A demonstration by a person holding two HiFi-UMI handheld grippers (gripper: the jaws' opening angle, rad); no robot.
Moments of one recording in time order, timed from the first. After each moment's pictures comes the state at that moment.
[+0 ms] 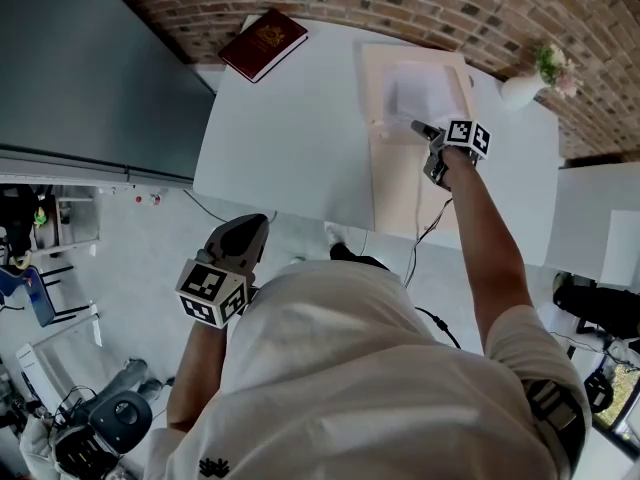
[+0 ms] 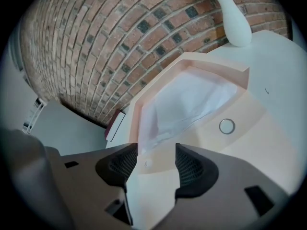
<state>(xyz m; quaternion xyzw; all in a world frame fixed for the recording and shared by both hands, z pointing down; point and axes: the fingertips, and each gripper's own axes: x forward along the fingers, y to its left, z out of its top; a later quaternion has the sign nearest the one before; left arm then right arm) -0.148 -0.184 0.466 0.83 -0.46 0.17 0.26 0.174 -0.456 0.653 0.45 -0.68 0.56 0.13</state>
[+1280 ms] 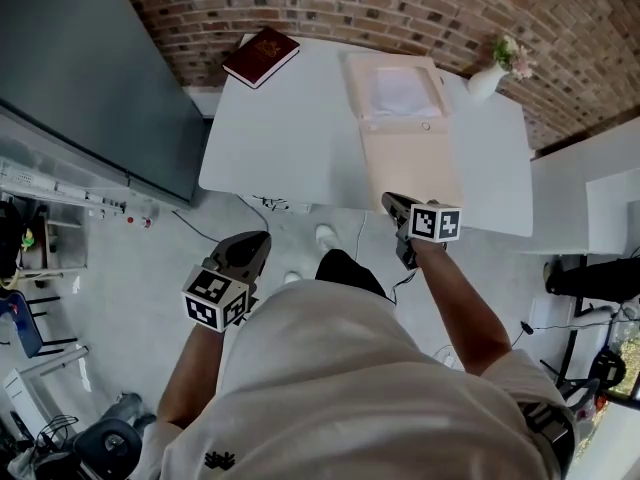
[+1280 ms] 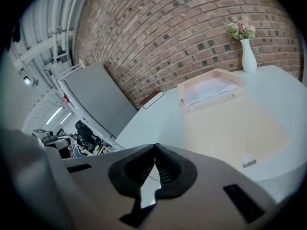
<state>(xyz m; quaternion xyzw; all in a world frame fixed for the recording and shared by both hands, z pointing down) -0.186 -0.050 0.469 0.87 -0.40 0.16 0.24 0.066 -0.163 0.573 0.41 -0.79 0.41 0.17</state>
